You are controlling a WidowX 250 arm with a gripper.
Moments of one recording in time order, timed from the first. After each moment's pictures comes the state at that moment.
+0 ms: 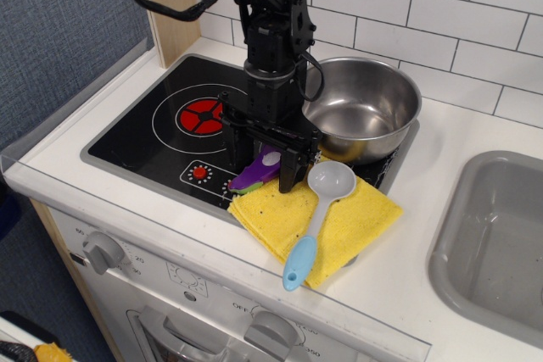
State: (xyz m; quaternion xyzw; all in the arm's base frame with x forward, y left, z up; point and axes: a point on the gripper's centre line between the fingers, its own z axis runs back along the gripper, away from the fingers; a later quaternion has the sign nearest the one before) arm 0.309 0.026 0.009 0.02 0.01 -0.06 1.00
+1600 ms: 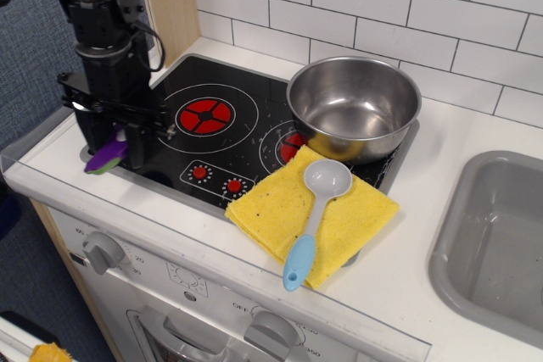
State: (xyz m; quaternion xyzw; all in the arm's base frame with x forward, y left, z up) arm 0.247 0.136 0.039 0.05 -0.01 0.05 1.00
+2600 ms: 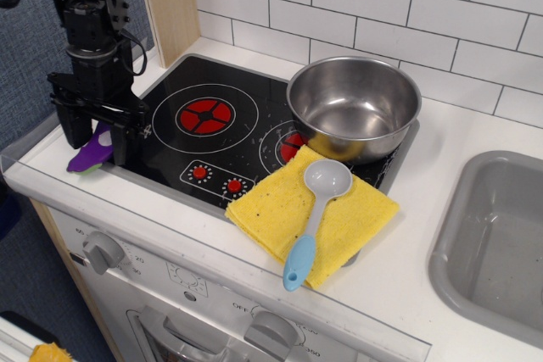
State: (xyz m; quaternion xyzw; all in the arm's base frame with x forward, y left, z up) arm 0.259 0.175 0.015 0.07 0.04 0.04 1.00
